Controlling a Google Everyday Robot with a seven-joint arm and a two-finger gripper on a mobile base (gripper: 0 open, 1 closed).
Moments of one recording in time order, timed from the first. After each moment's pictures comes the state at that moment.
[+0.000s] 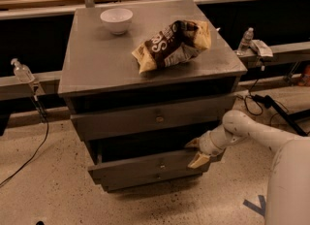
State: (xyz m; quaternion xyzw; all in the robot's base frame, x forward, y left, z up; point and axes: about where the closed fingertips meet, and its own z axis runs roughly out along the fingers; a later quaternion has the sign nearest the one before) arm 0.589 -0.173 0.424 -0.69 0.66 0.20 0.22
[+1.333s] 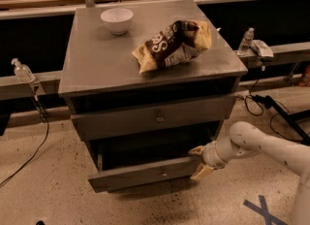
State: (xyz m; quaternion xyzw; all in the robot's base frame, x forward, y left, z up) arm 0.547 -0.175 0.431 -0.67 0.67 0.20 0.24
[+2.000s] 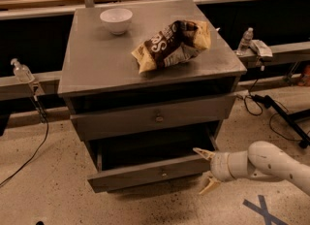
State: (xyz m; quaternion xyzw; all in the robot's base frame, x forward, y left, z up) arm 0.499 -0.171 0.485 -0.66 0.64 0.15 0.36
